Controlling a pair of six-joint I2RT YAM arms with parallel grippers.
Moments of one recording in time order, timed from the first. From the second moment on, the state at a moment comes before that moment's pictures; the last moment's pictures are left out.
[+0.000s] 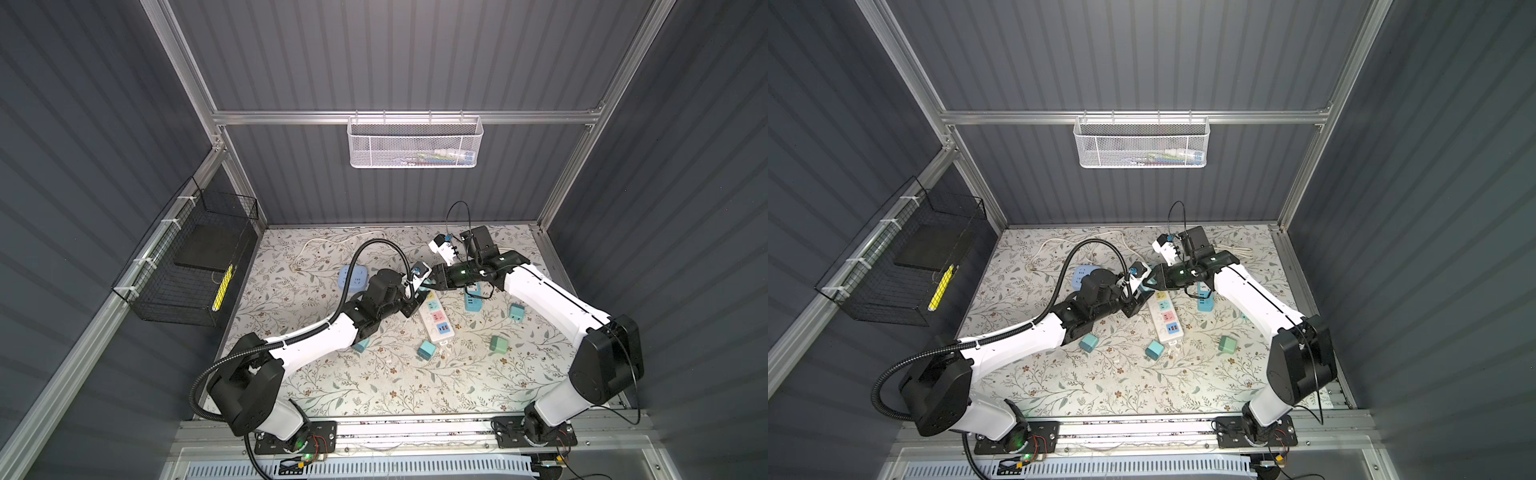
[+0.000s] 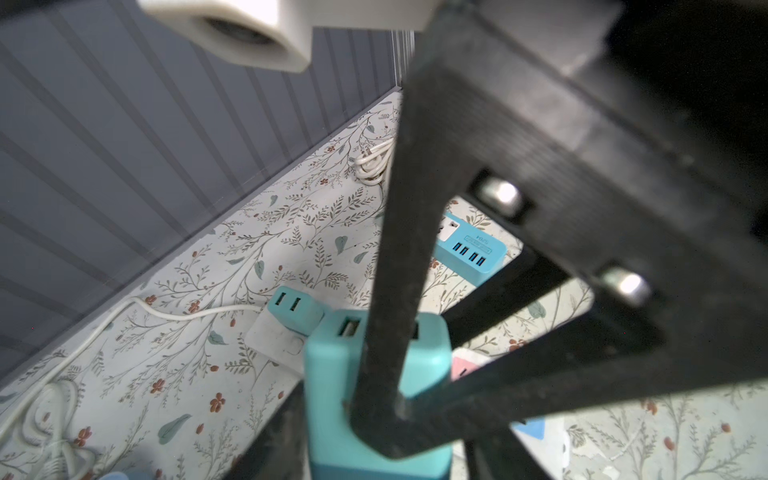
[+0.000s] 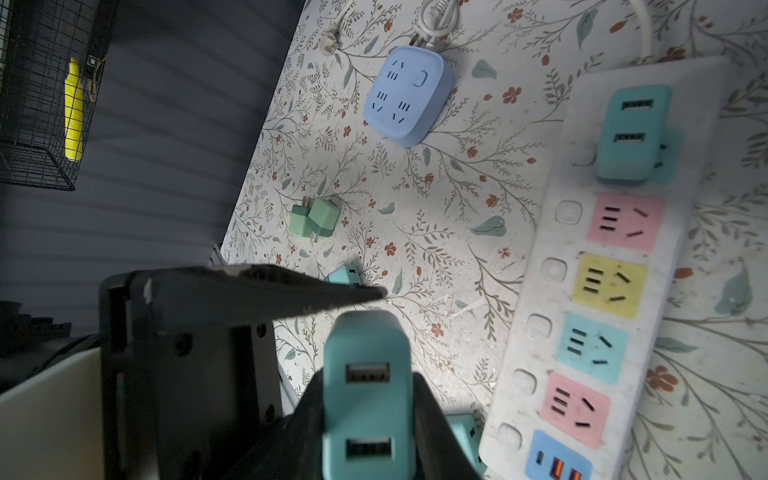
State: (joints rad) left arm -0.82 1.50 0.95 0.15 0.02 0.17; right arm 0.45 1.59 1.34 -0.61 -0.65 0.29
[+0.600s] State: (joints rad) left arm -0.50 1.33 0.86 0.20 -0.15 -0.26; right arm 0.45 1.73 1.29 -0.43 -0.34 0.26
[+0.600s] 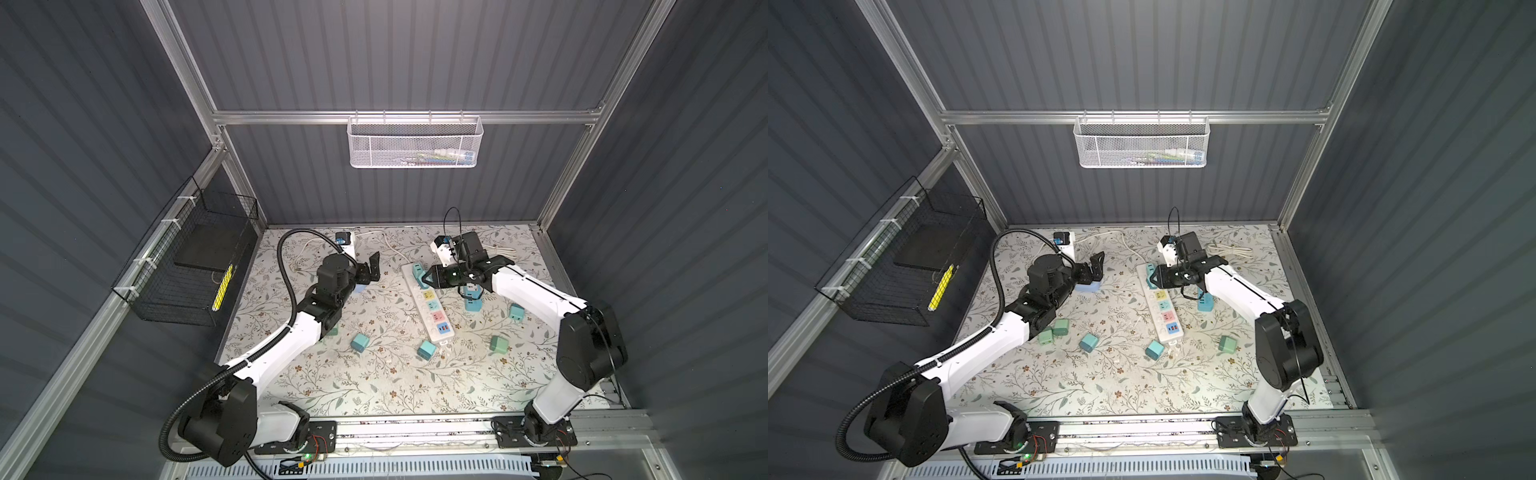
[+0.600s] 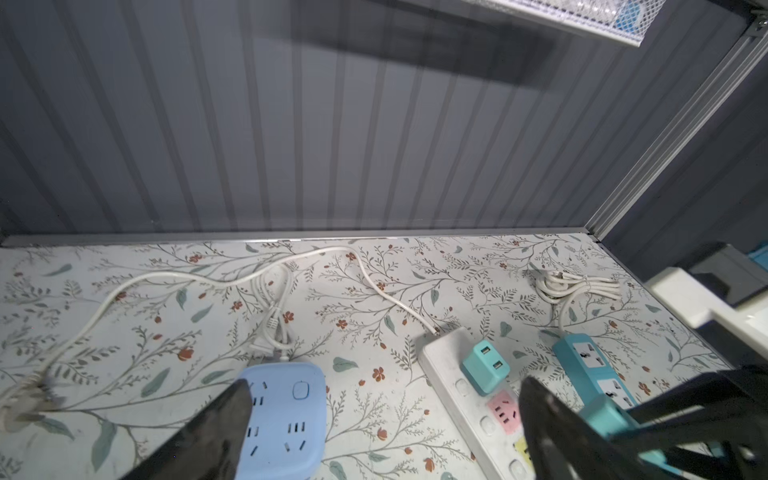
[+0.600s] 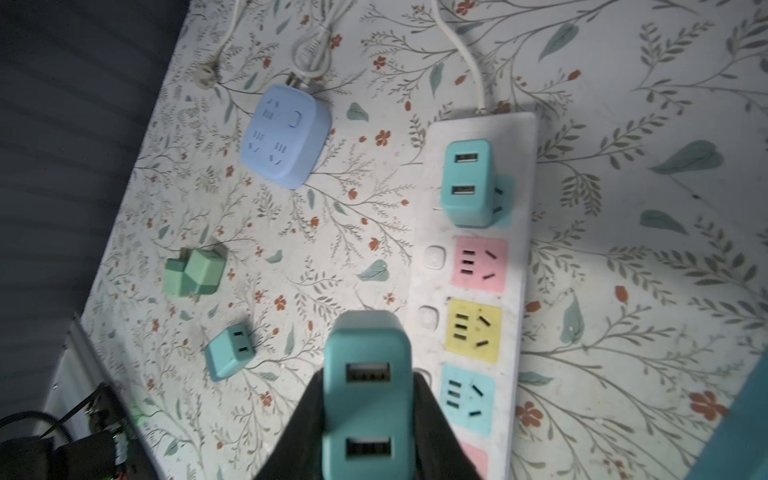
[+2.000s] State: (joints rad) left arm -0.50 1.37 0.88 0.13 -0.11 -0.33; right arm 0.48 1.92 1.34 -0.32 -0.13 0.25
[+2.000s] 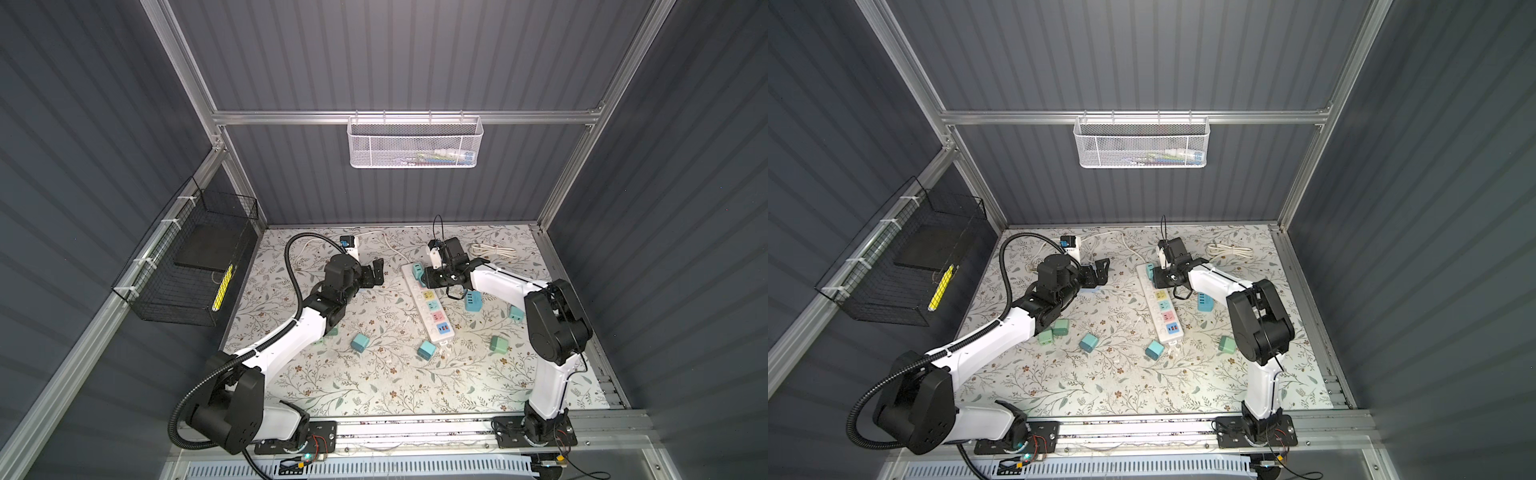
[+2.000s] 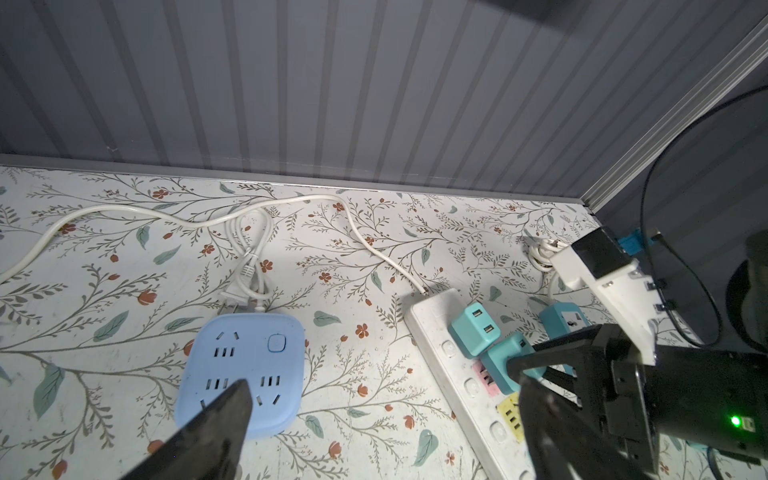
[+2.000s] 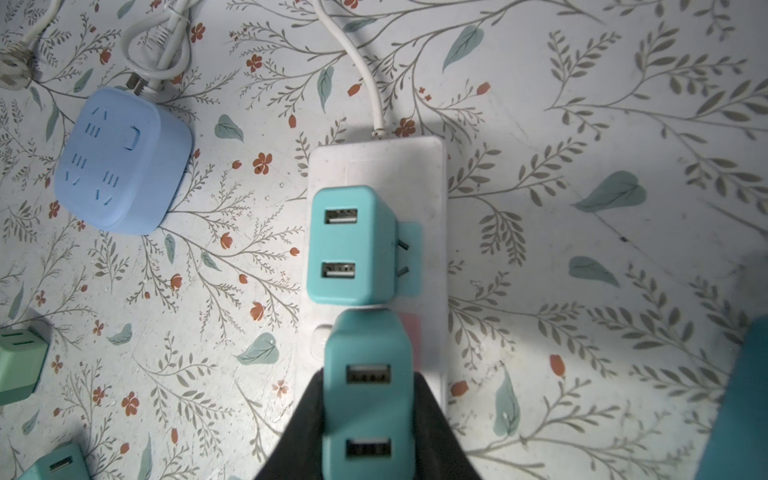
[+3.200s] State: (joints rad) left arm -0.50 1.37 0.88 0.14 -0.11 -0.33; right arm 0.60 1.99 1.41 -0.39 0.17 0.25
